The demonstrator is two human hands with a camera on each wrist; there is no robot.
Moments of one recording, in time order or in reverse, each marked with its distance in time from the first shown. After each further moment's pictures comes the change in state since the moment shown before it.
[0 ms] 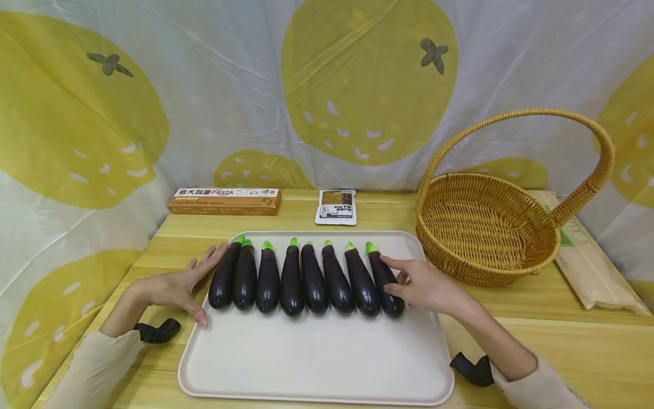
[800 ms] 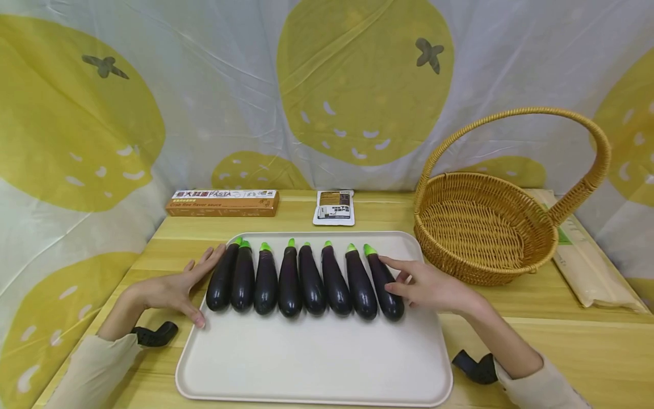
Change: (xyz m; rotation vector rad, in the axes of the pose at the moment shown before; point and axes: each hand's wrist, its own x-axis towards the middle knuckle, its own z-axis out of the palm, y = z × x) left_hand 0.000 -0.003 0.000 0.014 0.019 0.000; right_hand -0.004 0.008 -0.009 0.066 -0.077 0.002
